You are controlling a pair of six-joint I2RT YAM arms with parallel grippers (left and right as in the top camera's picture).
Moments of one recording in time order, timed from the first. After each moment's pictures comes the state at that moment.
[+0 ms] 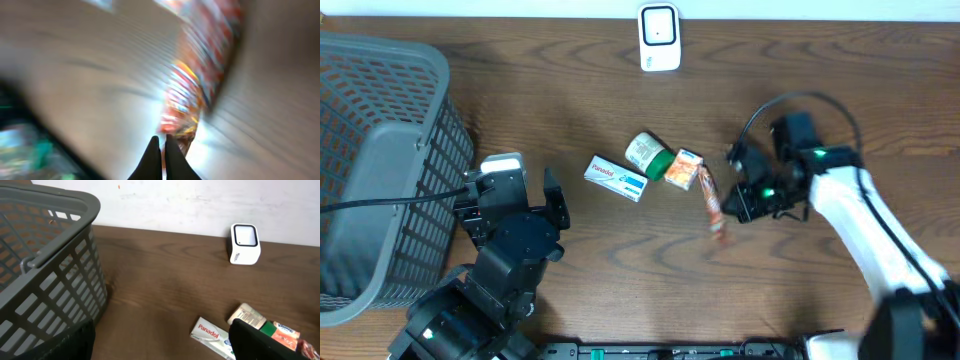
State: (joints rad) left arm -0.70 0.74 0.99 -0.81 -0.74 -0.43; right arm 0.17 1.51 1.06 -0.94 -0.61 -0.19
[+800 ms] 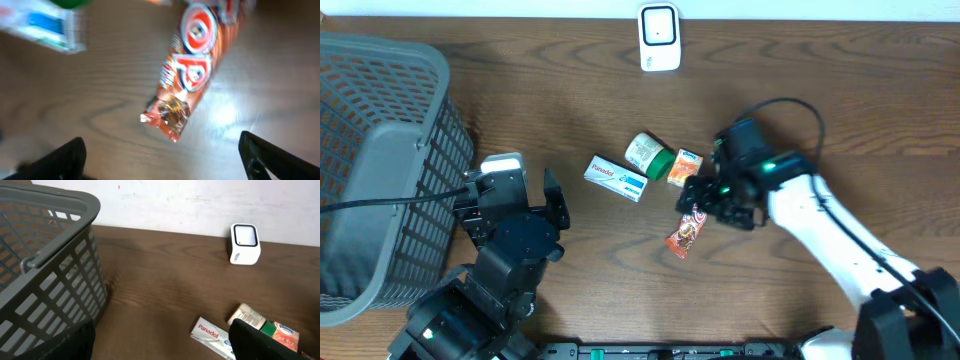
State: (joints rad) left arm -0.70 0.74 0.99 -0.81 -0.74 -0.43; right arm 0.47 1.57 1.05 -0.85 -0.28 0.74
